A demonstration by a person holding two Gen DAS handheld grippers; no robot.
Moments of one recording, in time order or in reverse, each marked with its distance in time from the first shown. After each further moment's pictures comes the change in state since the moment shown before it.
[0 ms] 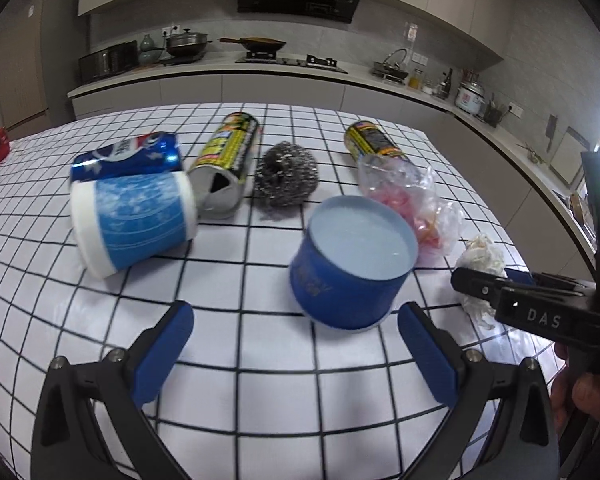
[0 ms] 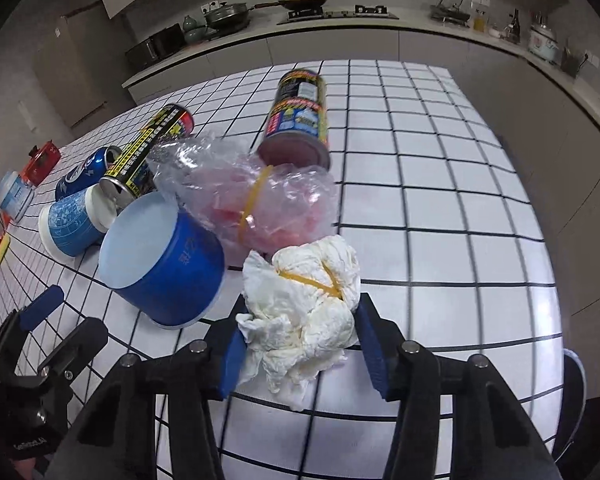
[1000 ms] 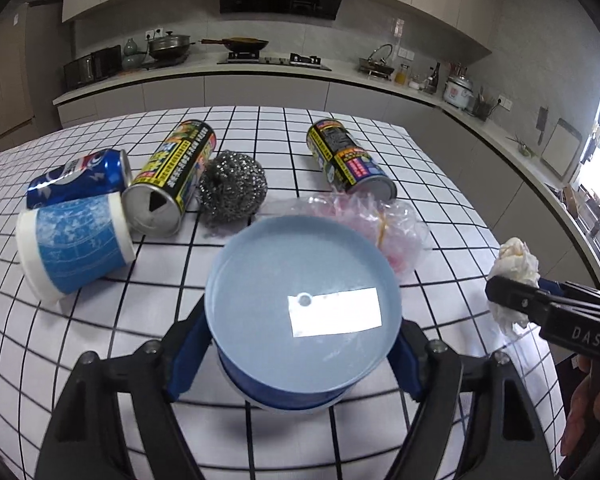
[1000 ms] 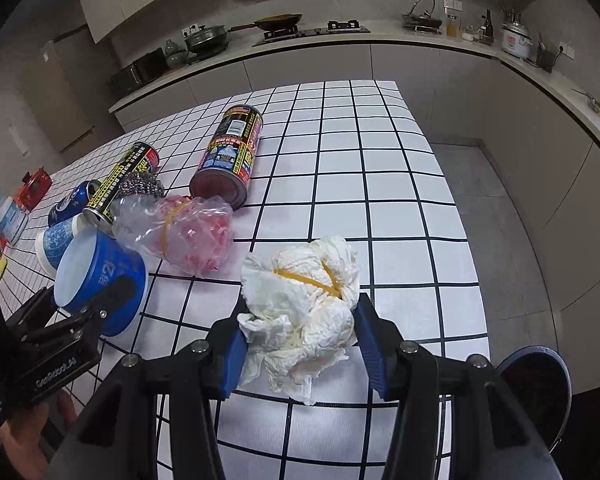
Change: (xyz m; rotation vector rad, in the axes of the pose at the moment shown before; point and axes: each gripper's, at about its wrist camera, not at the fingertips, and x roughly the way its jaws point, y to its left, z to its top) left arm 0.001 -0.033 0.006 0.014 0.003 -0.021; right arm -0.034 -0.054 -0.006 0.046 -0.053 -0.006
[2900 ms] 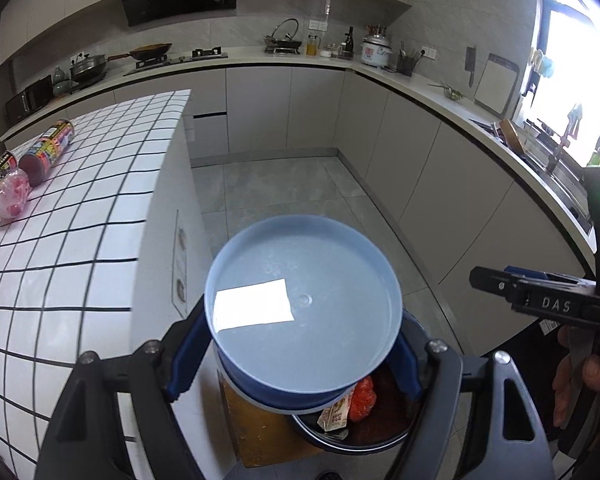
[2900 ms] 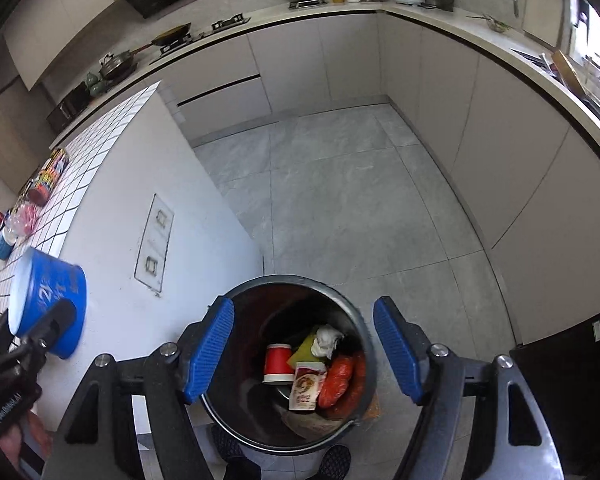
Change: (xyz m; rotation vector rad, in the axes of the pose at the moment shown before) left arm 0.025 -0.362 -0.080 0.144 0.031 -0.086; right arm -0.108 -0.396 -0.120 0.205 0.037 -0.119
